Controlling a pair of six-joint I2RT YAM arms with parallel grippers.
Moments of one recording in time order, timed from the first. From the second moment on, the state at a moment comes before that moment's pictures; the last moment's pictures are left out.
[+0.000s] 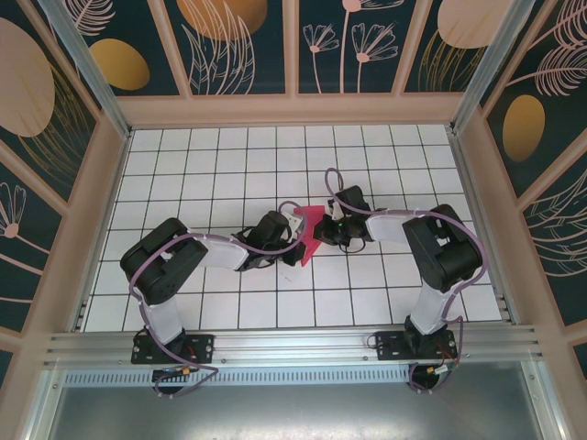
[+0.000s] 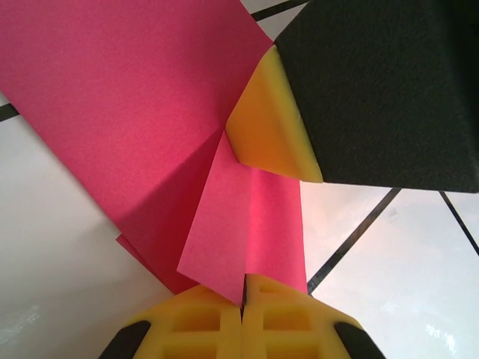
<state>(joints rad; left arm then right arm) -0.80 1.83 0.77 0.28 0.25 -0.43 0.50 1.78 0.83 -0.05 -0.47 0.70</state>
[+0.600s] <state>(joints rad) -0.79 1.83 0.77 0.28 0.25 -0.43 0.41 1.66 0.78 0.00 -0.53 0.70</state>
